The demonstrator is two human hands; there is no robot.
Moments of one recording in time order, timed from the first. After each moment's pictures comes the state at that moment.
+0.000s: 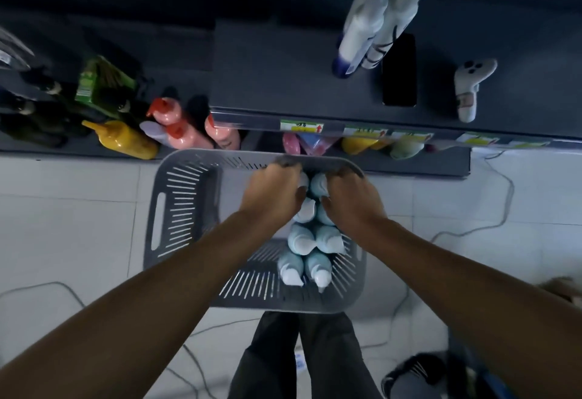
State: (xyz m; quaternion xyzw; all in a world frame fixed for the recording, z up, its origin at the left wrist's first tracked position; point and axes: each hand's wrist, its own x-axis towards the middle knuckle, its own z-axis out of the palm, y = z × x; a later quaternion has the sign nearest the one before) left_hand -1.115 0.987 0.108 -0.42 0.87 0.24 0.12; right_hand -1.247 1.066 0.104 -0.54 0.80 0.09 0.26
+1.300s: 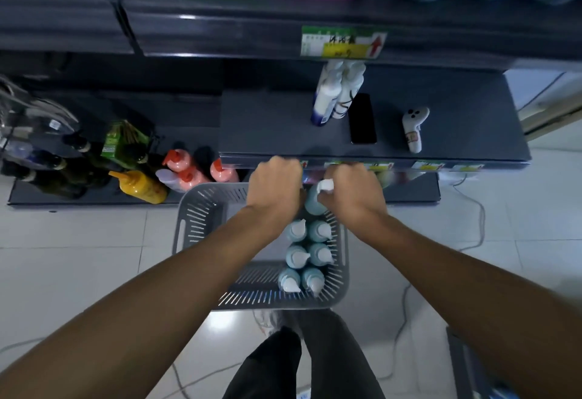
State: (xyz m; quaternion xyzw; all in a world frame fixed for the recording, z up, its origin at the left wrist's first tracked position) left_hand -1.134 0.984 0.228 -0.44 0.88 0.13 0.08; right_hand -1.251 1.062 0.221 -0.50 0.85 -0.03 0.16
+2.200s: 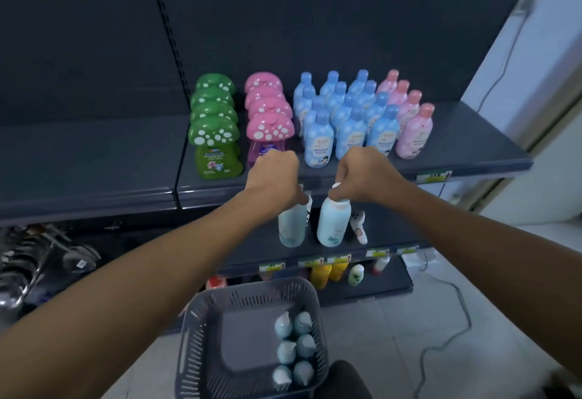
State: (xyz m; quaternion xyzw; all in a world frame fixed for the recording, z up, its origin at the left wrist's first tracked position) left_hand -1.180 0.980 0.501 -0.38 0.92 0.11 -0.06; right_hand -1.314 1.083 0.518 -0.48 0.86 -0.12 0.10
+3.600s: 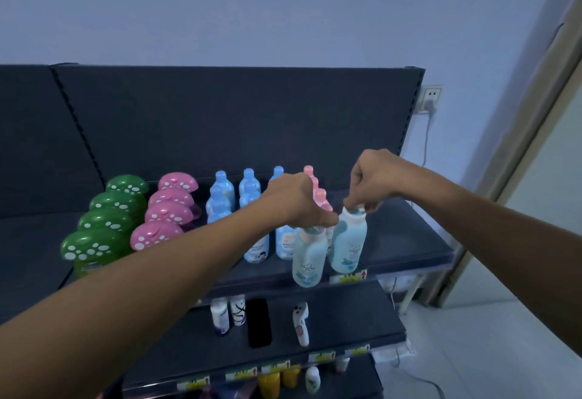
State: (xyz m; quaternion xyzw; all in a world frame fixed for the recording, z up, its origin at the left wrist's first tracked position) left_hand -1.423 1.046 0.619 -0.30 0.95 0.10 -0.06; right_hand -1.552 1.148 0.666 -0.45 0.88 -0.10 0.13
